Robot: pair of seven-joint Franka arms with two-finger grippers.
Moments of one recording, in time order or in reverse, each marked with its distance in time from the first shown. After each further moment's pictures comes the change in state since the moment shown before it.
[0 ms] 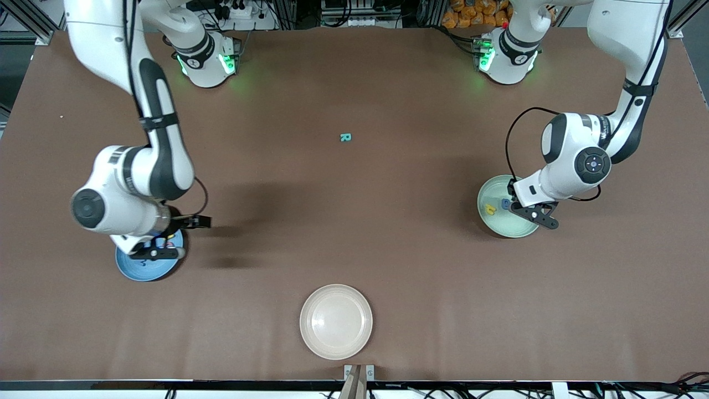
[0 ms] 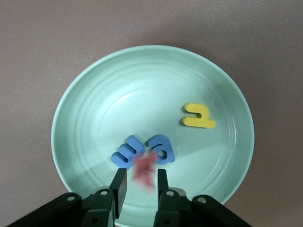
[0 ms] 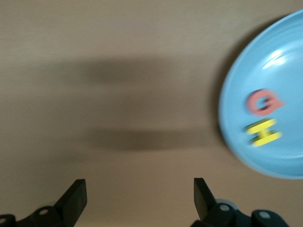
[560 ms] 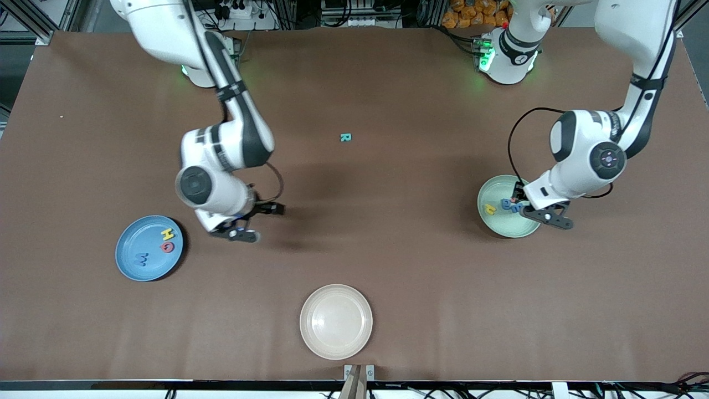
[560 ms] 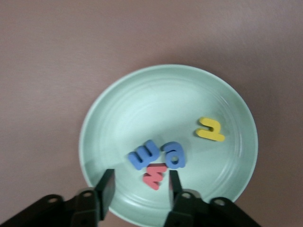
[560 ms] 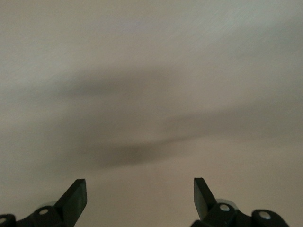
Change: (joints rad) left arm 0.043 -0.051 0.001 0.000 -0.027 0.011 -0.077; right arm 0.177 -0.004 0.144 -0.004 0.000 0.081 0.472
